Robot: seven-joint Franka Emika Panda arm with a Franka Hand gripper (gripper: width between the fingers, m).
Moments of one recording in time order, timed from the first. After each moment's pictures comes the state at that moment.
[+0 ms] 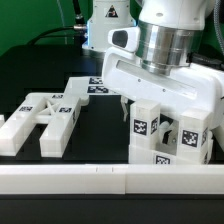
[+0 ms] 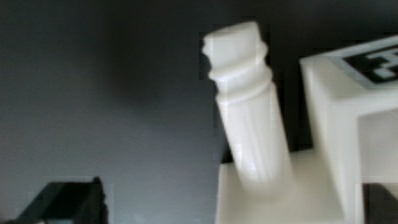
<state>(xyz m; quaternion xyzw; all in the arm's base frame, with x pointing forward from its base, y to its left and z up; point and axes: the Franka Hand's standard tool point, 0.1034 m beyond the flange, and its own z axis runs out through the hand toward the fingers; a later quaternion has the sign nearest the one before) 0.588 0.024 0.015 0.92 -0.39 0.04 0.06</state>
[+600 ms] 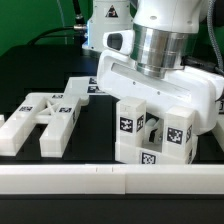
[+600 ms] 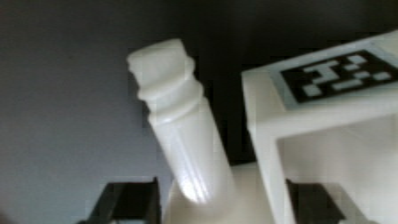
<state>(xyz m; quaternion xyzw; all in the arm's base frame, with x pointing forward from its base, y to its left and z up) 0.590 0.019 0.012 0.92 -0.38 0.05 0.06</state>
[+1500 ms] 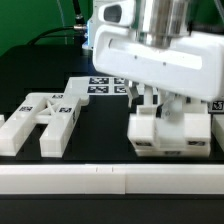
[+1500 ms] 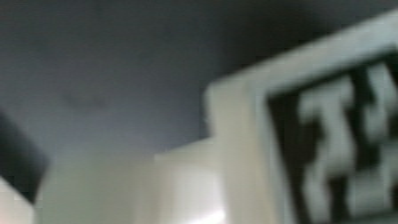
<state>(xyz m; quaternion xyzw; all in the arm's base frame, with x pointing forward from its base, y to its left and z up) 0.600 0.023 0.068 0.95 -0.32 0.05 0.03</state>
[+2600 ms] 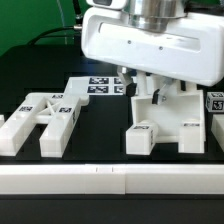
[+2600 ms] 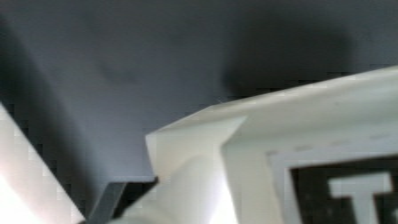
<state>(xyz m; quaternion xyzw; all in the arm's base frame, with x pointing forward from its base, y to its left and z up) 0.597 0.006 0.078 0.96 -0.28 -0.02 0.04</state>
